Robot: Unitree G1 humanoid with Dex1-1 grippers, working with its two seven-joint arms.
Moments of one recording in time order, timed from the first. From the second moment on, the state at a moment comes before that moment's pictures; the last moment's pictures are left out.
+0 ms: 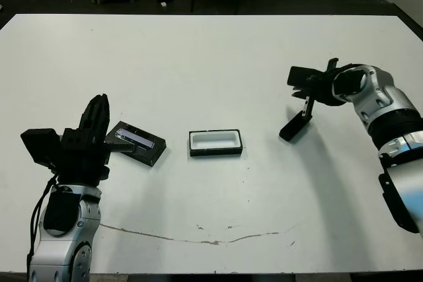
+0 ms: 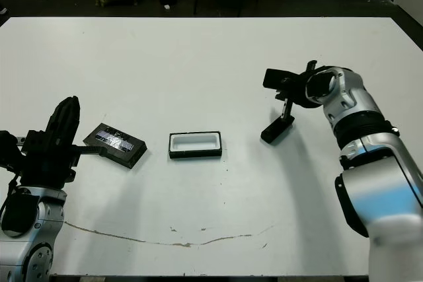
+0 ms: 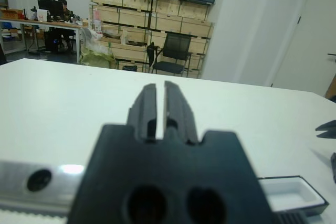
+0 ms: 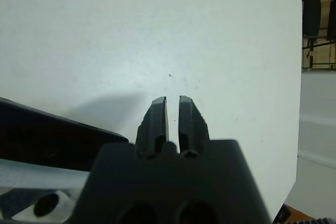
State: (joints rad) left arm 0.12 0.14 0.12 -0.52 -0.25 0.17 -0.06; right arm -1.06 -0.55 0.44 1.10 -0.49 -0.14 0.79
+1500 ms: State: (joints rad) left arm 0.12 0.14 0.12 -0.53 -0.24 0.17 -0.05; right arm -1.00 -0.63 0.42 1.06 -0.48 -0.14 0.94
